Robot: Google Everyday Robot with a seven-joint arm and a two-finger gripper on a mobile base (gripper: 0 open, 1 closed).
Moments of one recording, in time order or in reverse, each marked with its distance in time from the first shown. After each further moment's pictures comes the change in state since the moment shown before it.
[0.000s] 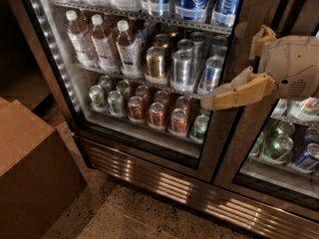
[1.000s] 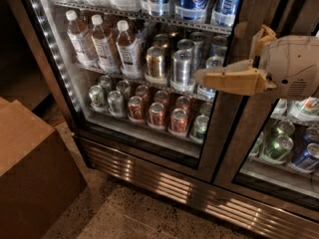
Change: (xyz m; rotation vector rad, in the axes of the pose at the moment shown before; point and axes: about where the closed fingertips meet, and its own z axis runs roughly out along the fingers) arm 0.000 0.000 0.000 0.000 0.000 0.000
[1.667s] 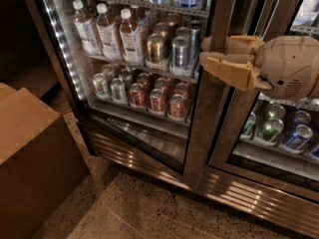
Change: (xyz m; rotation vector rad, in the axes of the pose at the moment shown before) arm 0.000 0.000 0.000 0.000 0.000 0.000
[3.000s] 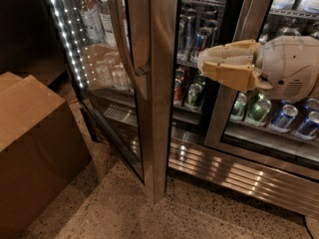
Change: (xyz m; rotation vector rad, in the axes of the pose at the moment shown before) arm 0.000 0.000 0.000 0.000 0.000 0.000
